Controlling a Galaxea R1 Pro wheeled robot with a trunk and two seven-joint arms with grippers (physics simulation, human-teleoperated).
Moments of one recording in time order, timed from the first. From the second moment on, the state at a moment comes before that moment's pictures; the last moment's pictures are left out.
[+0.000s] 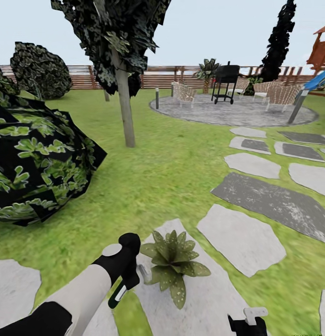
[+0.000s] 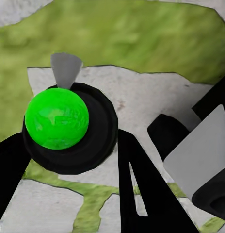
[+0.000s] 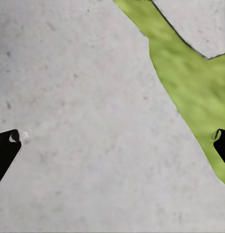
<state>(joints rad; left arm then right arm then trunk) -0.82 -0.15 -0.38 -0.55 -1.21 0.93 -1.23 -0.44 -0.12 -0.29 -0.07 0.31 -0.41 0.04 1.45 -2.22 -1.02</state>
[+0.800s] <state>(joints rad) -0.74 -0.13 -0.37 -0.54 -1.20 0.93 -1.19 -0.44 -0.12 -0.28 -0.06 0.31 -0.41 0.04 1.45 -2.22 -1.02</state>
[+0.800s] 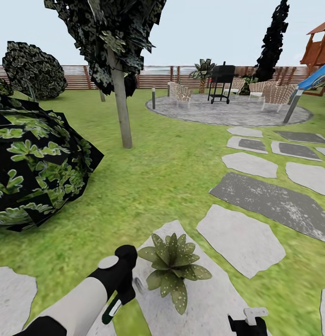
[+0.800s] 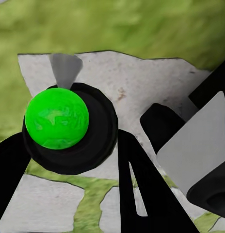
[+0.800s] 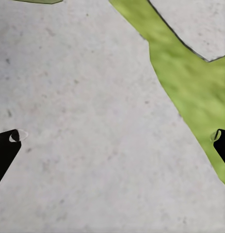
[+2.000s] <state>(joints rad) -0.67 -0.13 -0.27 -0.55 -1.19 0.93 -1.07 -0.44 -0.12 -0.29 -0.07 0.31 -0.41 0.04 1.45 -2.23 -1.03</state>
